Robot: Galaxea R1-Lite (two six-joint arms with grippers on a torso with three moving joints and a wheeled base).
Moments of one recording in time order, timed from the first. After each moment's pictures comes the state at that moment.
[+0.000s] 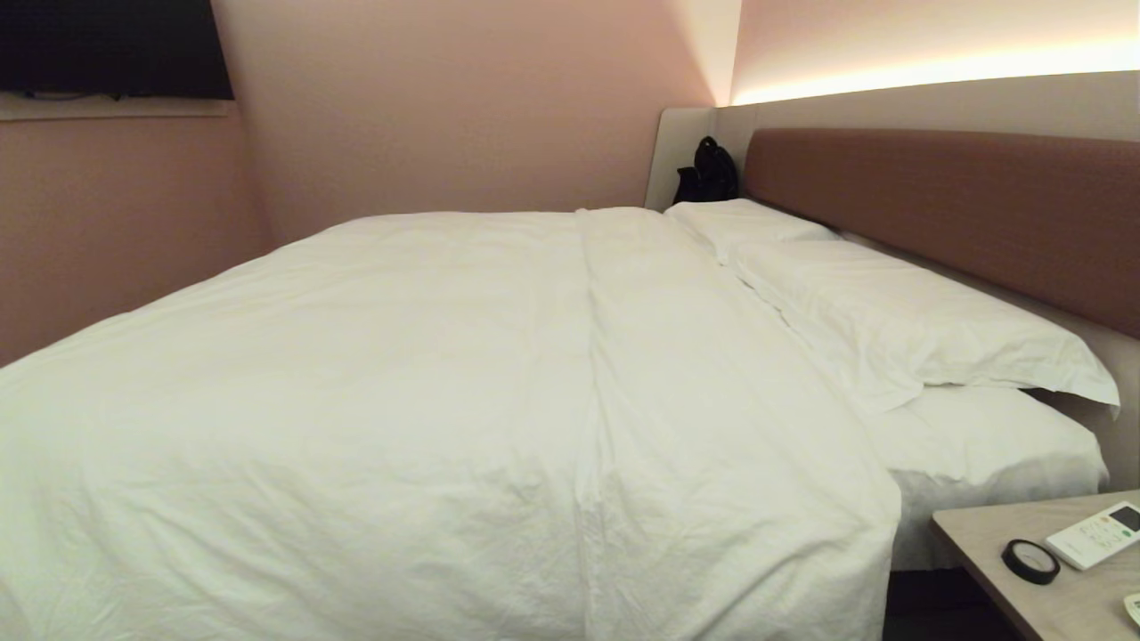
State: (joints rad) left arm -0.01 0.00 -0.05 0.13 0.01 -0.02; right arm -0.12 0.77 -0.85 0.39 0.08 0.07
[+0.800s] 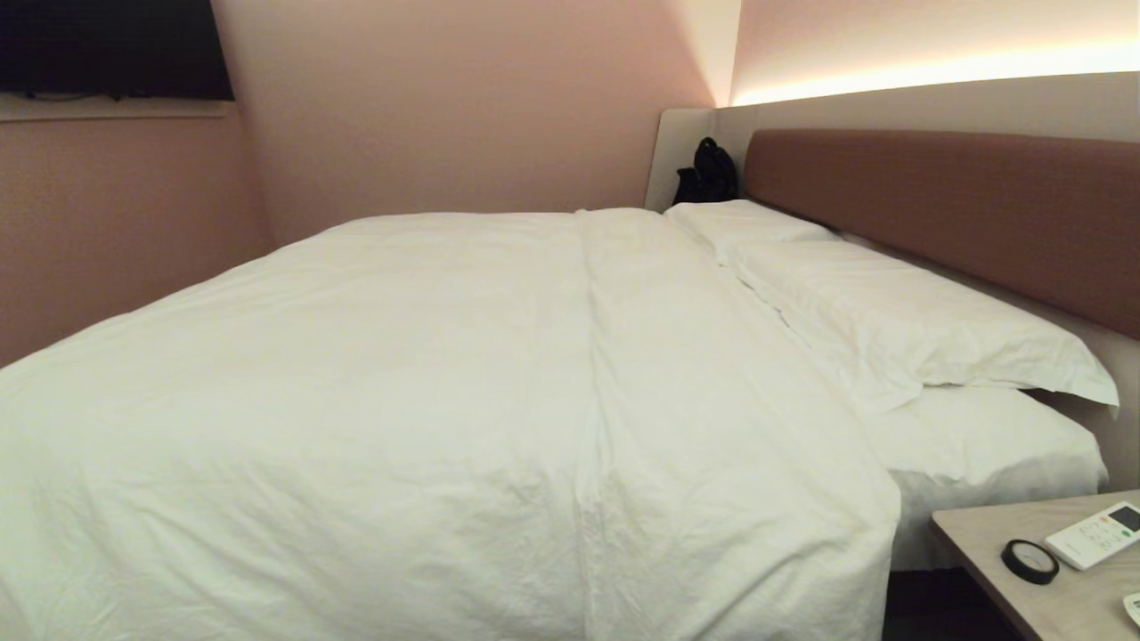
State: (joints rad) left arm -0.01 0.00 -0.05 0.13 0.01 -0.02; right arm -0.11 0.39 -0.85 0.56 0.07 0.06
